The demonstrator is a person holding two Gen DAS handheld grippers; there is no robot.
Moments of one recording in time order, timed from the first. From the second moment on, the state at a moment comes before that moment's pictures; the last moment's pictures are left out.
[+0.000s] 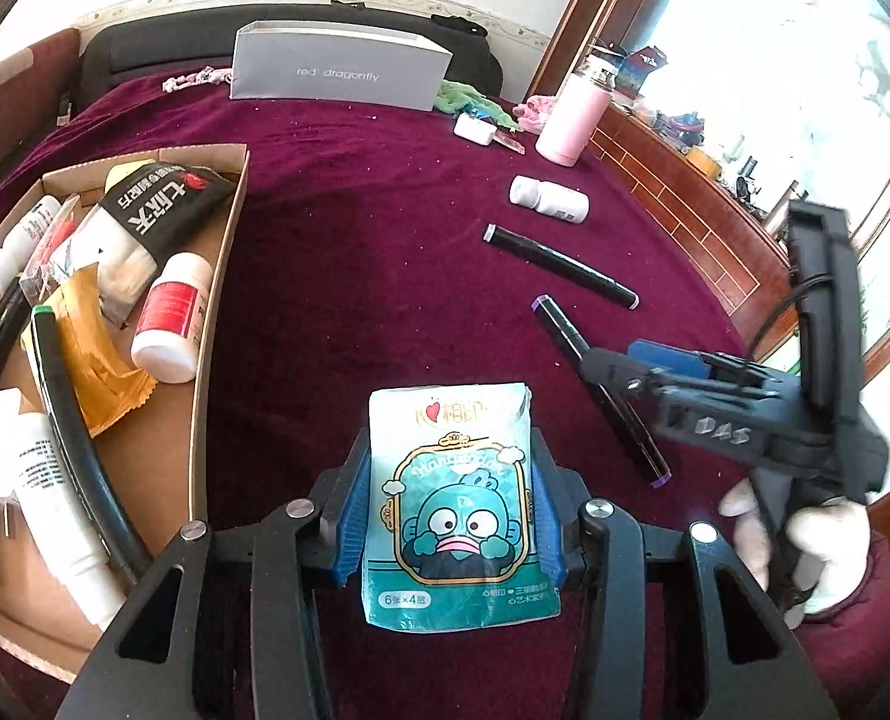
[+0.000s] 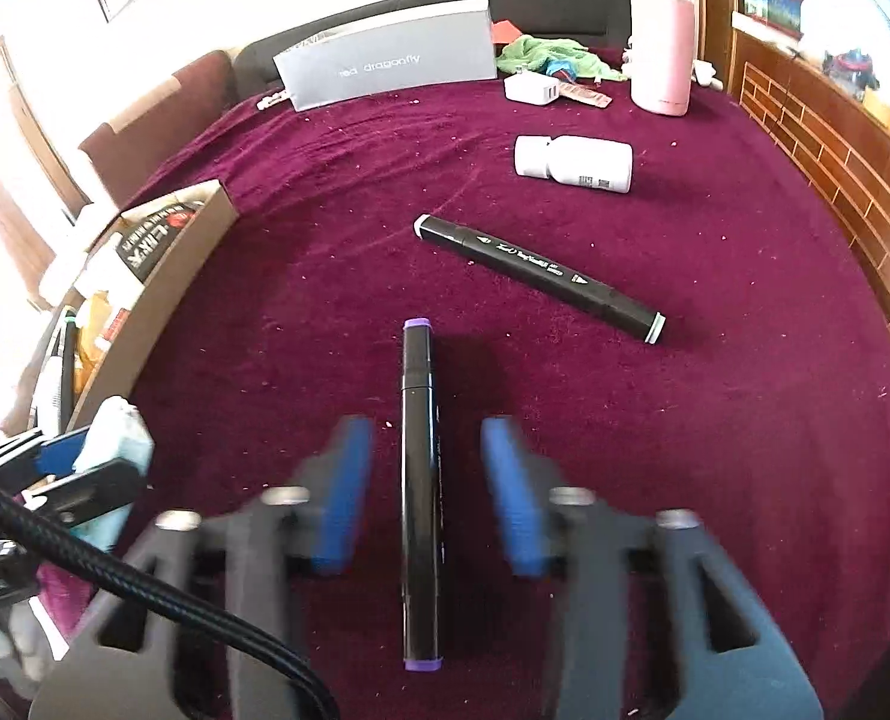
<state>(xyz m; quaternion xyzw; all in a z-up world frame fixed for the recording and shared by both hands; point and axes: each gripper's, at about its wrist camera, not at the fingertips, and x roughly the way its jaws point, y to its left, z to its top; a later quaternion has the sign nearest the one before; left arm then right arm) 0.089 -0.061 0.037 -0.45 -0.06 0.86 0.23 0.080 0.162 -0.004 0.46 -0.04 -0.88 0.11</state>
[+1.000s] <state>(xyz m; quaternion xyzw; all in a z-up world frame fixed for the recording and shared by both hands) 0.100 -0.165 0.066 -0.40 -0.11 0.90 0.15 0.096 0.077 0.058 0.44 -0.07 -0.86 0.24</state>
